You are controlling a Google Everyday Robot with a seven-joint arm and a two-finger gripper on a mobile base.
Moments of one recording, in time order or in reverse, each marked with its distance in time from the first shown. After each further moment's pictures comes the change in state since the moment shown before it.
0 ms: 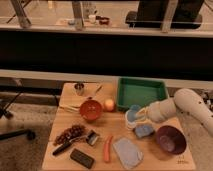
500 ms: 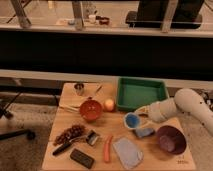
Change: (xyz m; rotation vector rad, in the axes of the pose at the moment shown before) arm 0.000 0.001 -0.003 0.000 0.001 -0.003
